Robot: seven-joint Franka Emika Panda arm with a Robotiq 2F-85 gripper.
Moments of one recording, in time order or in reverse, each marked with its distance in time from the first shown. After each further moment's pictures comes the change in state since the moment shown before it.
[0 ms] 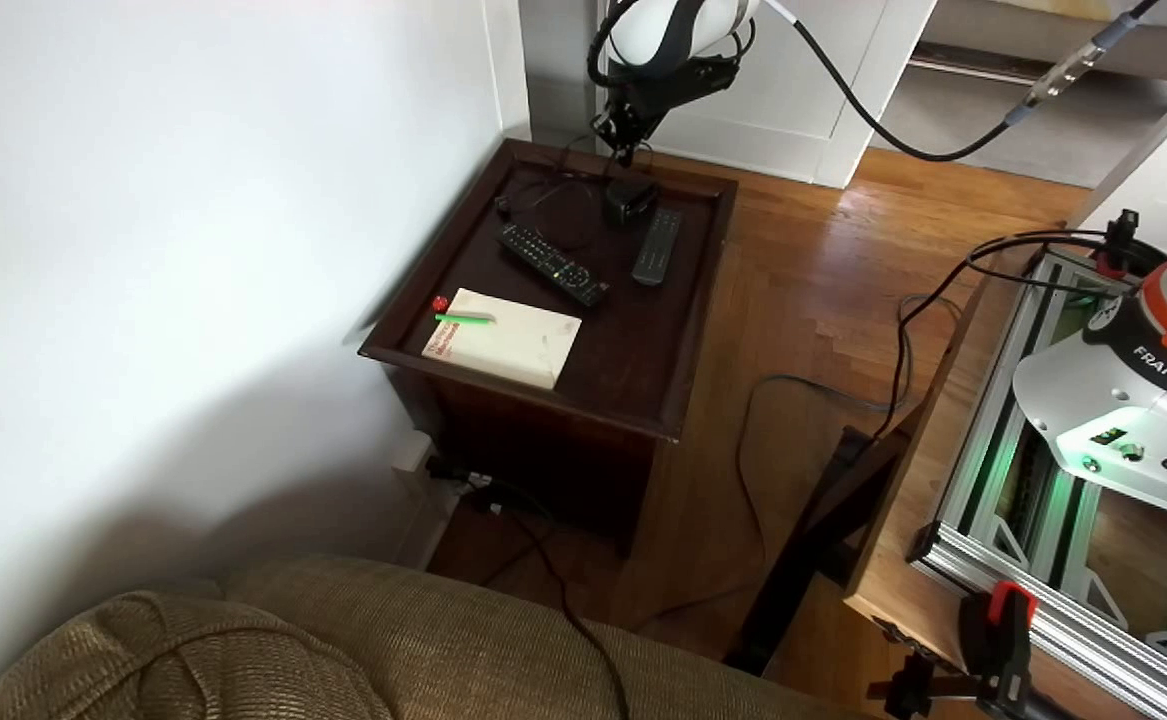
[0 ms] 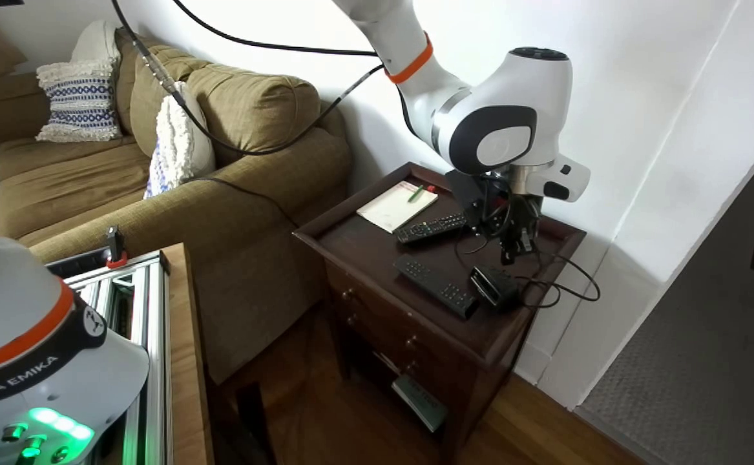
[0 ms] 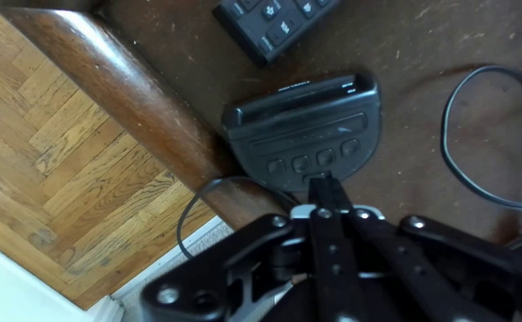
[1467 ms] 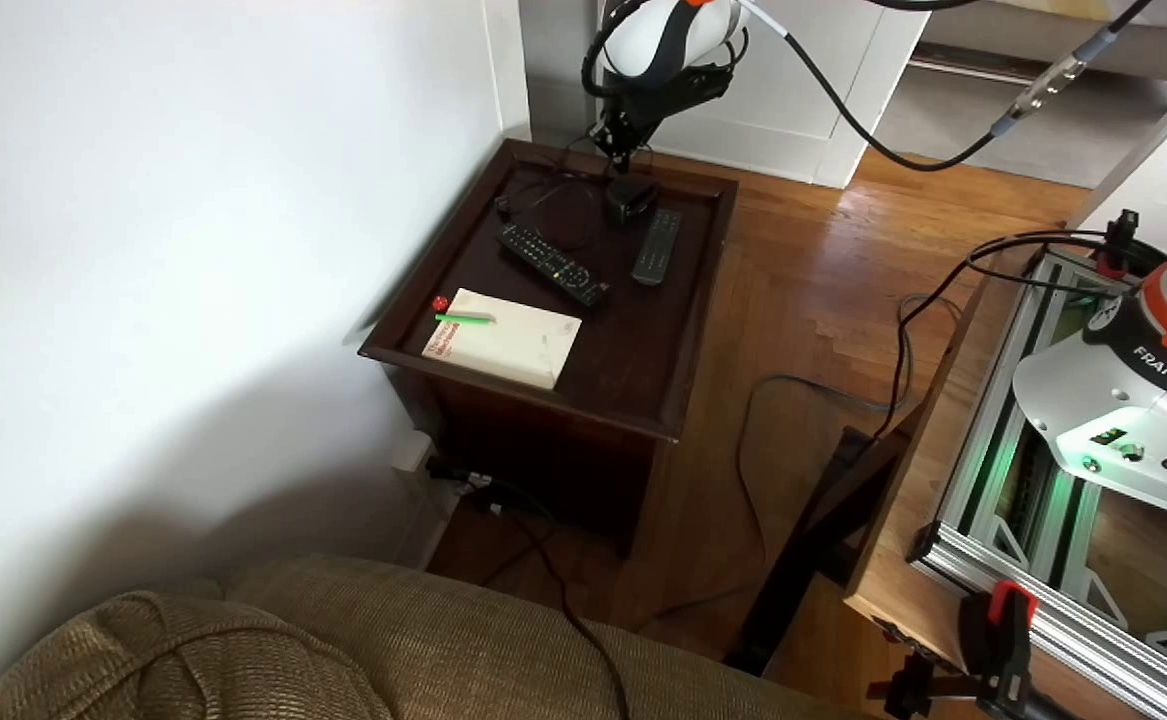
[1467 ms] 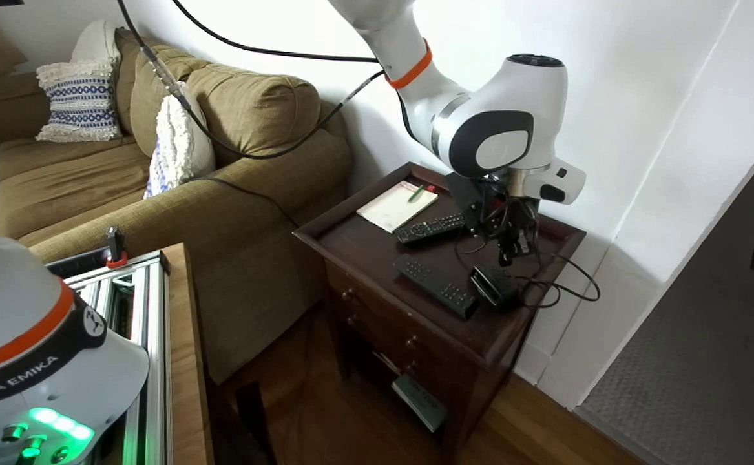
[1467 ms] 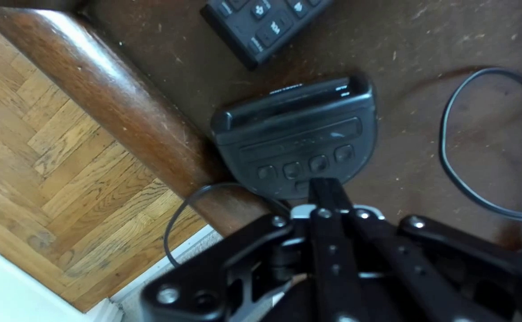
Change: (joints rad) arm 0.017 0.028 -0.008 0.022 0.000 -0.001 0.013
